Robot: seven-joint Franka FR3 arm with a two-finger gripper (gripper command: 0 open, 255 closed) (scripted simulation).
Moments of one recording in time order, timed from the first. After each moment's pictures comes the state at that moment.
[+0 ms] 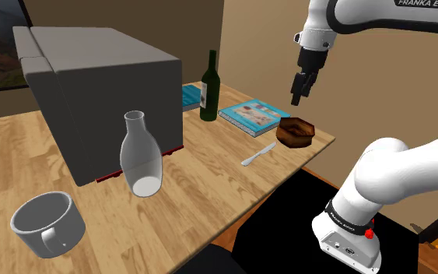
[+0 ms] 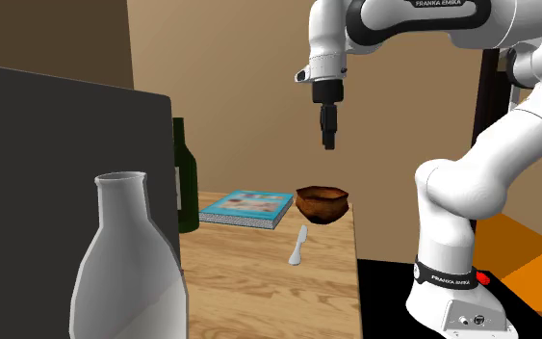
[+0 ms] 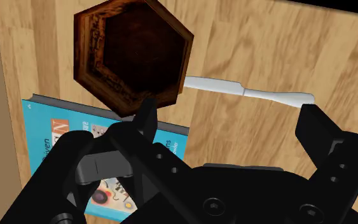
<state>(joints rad) 0.00 -0.82 -0.02 -2.41 -0.08 1.54 -0.08</state>
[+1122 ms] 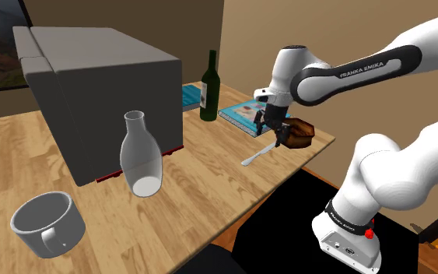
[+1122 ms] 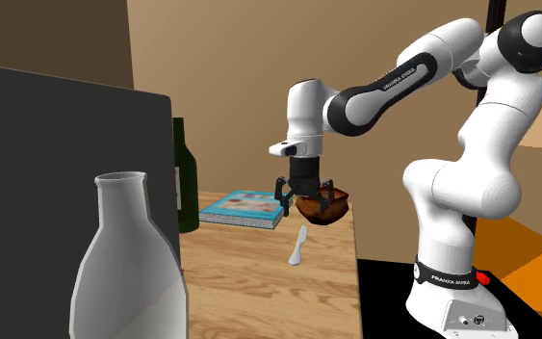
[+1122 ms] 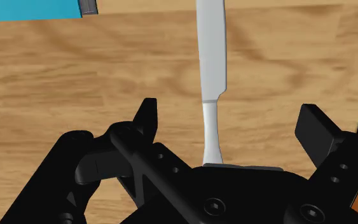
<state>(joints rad) 0.40 -0.64 -0.38 -2.74 -0.26 2.11 -1.21</state>
